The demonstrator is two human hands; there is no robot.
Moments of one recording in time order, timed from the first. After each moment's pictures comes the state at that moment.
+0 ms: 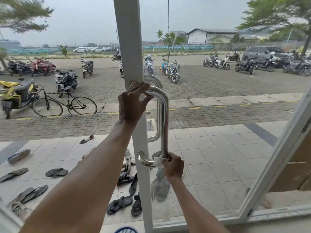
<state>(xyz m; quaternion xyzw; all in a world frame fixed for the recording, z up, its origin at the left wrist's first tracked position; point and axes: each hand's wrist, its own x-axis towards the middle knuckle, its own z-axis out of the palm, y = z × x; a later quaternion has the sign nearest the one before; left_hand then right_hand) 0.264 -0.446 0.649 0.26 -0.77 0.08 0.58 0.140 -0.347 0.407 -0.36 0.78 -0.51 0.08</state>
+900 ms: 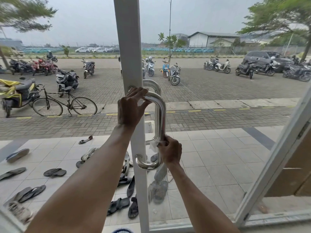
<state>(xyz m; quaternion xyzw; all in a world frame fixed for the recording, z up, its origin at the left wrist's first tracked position) 0.264 -0.436 0.654 0.26 -0.77 0.06 0.58 0.137 -0.346 0.505 -0.42 0.73 -0.53 0.01</state>
